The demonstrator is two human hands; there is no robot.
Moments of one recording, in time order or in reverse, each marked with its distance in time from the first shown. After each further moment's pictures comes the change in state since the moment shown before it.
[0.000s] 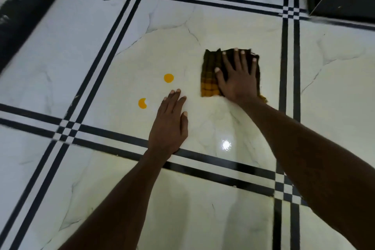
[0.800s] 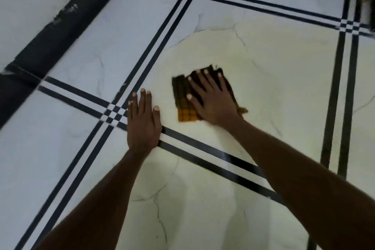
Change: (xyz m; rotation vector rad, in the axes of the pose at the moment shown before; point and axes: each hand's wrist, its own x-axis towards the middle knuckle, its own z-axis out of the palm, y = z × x) left_hand -0.056 -0.115 -0.079 0.168 0.083 -0.476; right_hand -0.036 -0.161 0.030 -0.010 -0.002 -0.523
